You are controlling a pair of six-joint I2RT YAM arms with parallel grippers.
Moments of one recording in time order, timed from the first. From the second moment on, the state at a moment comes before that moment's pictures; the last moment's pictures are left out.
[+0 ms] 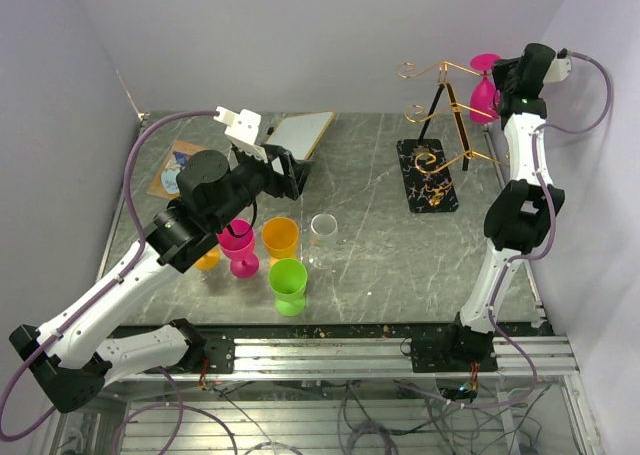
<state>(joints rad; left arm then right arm) -0.77 1.03 1.19 -0.15 -0.12 -0.19 -0.23 2.19 2.20 -0.16 0.08 1.00</state>
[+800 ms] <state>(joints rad) -0.77 1.04 1.19 -0.15 -0.12 -0.19 -0.25 2.15 2.13 -0.14 0.07 1.03</state>
